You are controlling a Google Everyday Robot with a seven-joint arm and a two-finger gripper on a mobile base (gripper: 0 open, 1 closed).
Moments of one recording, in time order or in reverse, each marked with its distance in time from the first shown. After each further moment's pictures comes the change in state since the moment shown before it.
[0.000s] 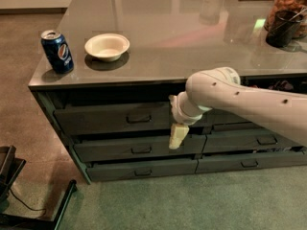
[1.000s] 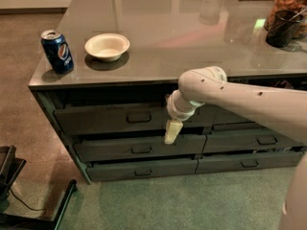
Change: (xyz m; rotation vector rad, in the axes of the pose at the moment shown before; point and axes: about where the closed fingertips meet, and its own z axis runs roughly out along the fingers) arm 0.000 -0.025 0.047 -0.029 -0.004 0.009
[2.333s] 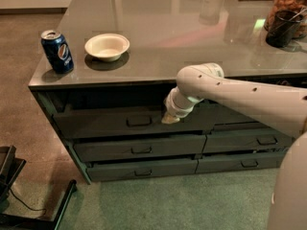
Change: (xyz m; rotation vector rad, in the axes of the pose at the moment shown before) arm -0.002 -0.007 0.010 -0.034 0.003 -0.010
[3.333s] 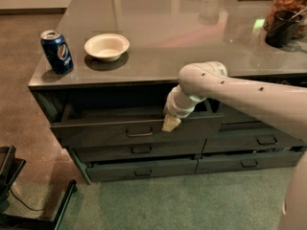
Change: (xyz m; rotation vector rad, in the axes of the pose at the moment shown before) arm -0.008 0.003 -0.019 0.004 -0.021 0.026
